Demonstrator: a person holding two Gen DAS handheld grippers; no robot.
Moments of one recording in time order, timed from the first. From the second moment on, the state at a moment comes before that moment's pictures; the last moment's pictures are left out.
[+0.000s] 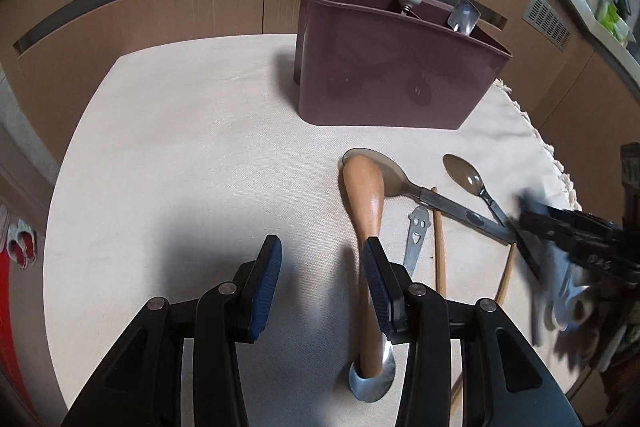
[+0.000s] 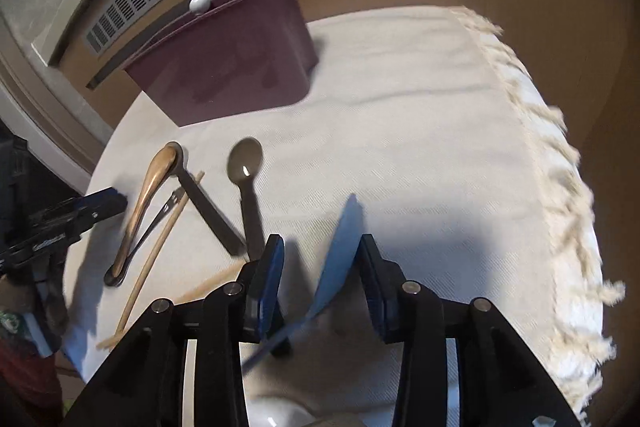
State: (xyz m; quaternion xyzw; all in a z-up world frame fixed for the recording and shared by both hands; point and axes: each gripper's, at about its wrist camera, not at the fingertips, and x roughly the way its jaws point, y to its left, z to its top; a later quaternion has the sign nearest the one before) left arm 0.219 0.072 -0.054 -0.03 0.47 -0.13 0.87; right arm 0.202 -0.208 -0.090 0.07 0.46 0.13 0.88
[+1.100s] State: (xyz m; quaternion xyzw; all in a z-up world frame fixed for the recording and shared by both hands) left arm 0.254 0.032 -0.058 -0.03 0.48 -0.15 0.86; right arm 0.193 -0.208 -0.053 0.01 0.41 0.17 0.90
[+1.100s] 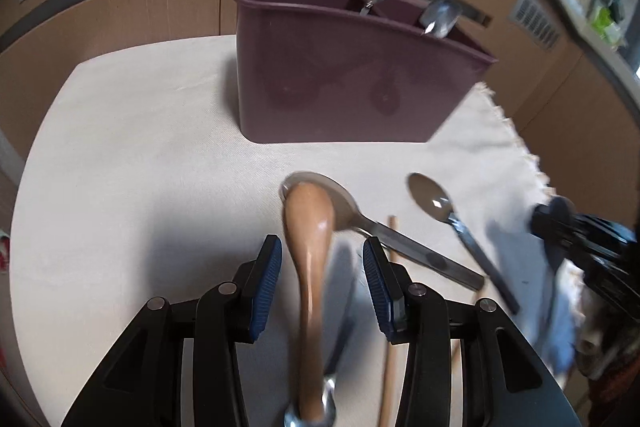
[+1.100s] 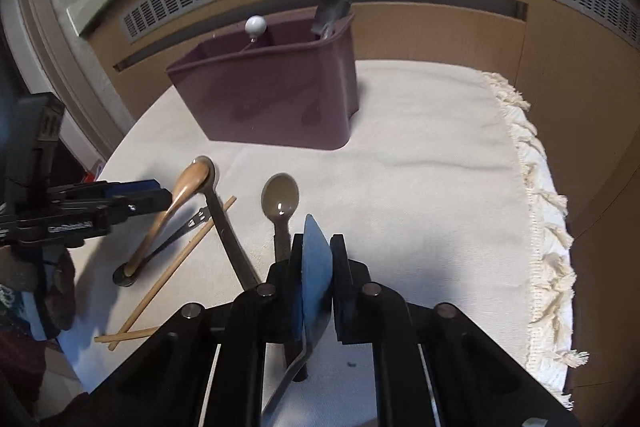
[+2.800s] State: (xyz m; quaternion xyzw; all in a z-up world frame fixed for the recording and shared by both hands) left arm 0.325 0.053 0.055 -0.16 0.23 -0.19 0.94; right arm 0.331 -0.165 0.048 -0.04 0.23 0.21 0.95
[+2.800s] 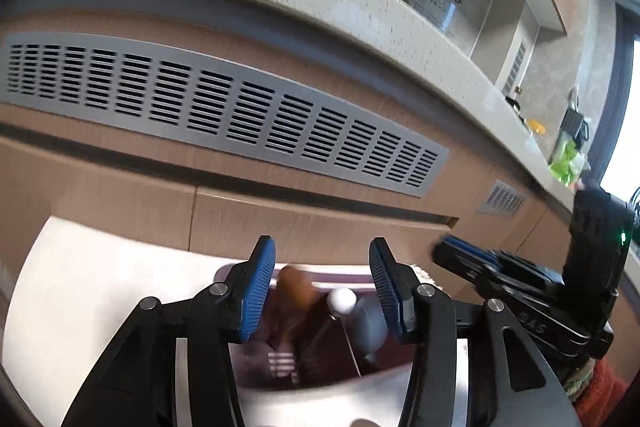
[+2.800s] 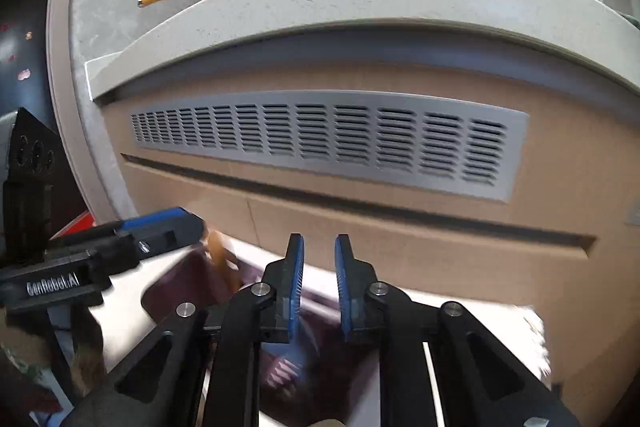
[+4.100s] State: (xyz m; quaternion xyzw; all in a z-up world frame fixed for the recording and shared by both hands) left arm 0.160 0.074 -0.048 -0.11 0.44 -0.12 0.88; right arm 0.145 -0.199 -0.092 -0.01 0.45 0.10 0.89
